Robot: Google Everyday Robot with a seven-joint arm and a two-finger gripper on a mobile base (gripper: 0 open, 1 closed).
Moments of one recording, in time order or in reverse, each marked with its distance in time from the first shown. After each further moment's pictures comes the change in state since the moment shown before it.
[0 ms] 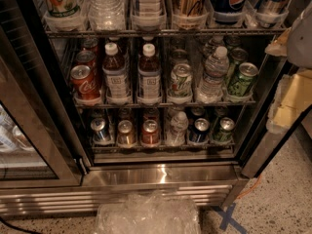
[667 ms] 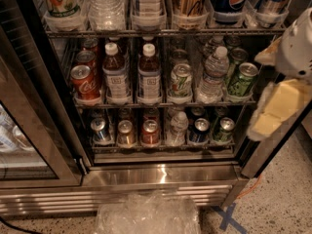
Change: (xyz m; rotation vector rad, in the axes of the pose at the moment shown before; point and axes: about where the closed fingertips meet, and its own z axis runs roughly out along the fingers) arm -0.022 0.018 0.010 -0.022 -0.096 0.065
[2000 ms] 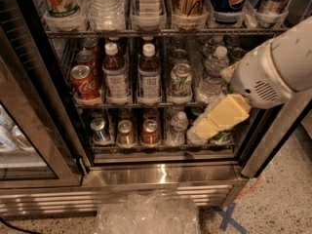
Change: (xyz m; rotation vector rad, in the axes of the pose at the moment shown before) arm -0.068 0.027 0.043 -0.029 -0.297 0.208
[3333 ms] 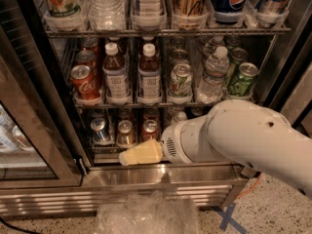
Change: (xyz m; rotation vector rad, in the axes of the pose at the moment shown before) arm 0.010 0.062 0.176 0.006 -0.103 0.593
